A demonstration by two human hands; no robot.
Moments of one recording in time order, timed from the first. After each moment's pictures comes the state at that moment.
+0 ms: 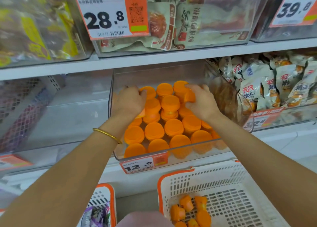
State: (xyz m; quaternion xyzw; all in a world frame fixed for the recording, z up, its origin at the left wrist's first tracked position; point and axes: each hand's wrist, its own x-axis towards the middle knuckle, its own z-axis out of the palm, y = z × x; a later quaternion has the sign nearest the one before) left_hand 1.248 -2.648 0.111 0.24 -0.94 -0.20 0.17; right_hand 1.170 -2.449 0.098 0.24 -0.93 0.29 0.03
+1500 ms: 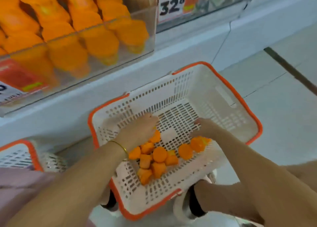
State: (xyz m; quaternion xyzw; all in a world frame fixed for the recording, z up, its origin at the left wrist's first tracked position) left_hand 1.333 -2.417 -0.171 -0.18 -0.96 -0.10 -0.21; right_hand 1.303 -2.164 -0.174 -0.03 -0.90 0.17 -0.40
